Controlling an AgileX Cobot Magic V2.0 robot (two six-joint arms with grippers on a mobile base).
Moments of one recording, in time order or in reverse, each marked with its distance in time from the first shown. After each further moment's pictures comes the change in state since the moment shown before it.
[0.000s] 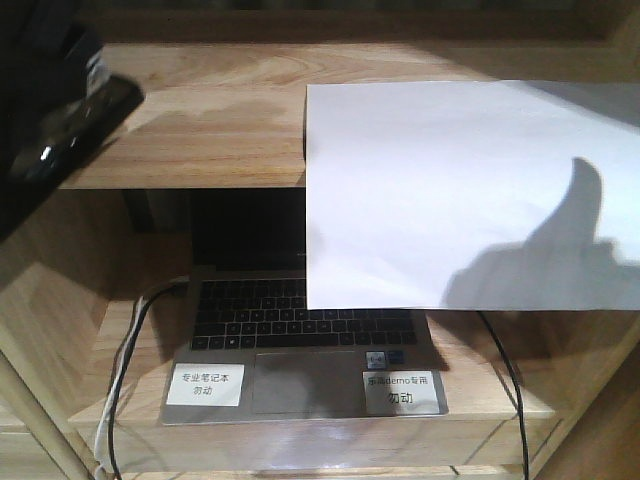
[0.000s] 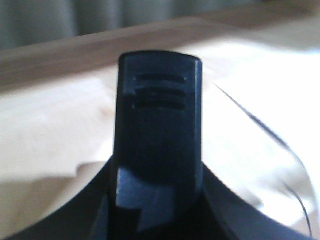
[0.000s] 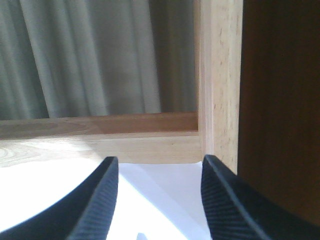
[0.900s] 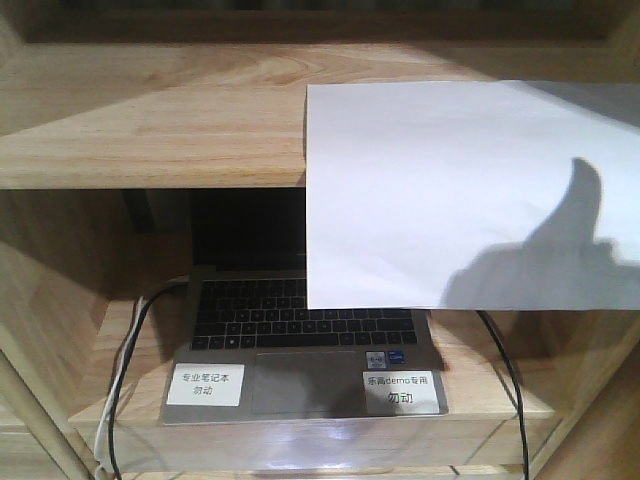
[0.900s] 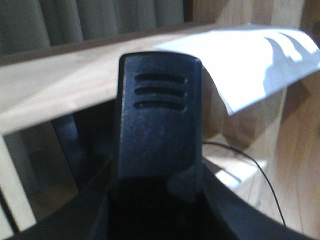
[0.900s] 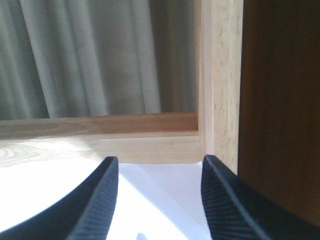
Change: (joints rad) left arm -0.001 -0.799 0.472 -0.136 0.080 0.177; right arm 0.000 0.000 0.000 0.000 0.000 0.000
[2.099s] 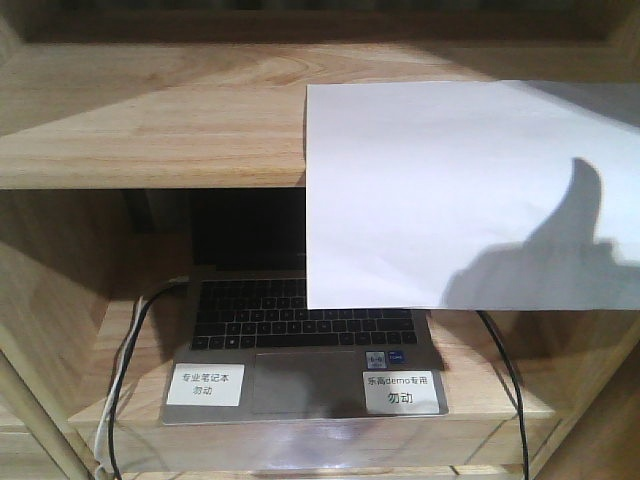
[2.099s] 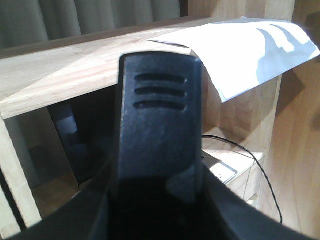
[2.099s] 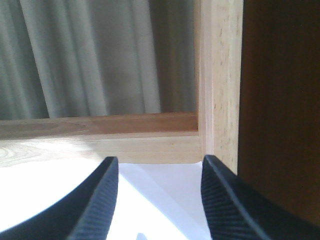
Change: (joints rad) left arm 0.000 -0.039 0.000 -0.001 0.043 0.000; right arm 0.000 0.000 0.000 0.000 0.000 0.000
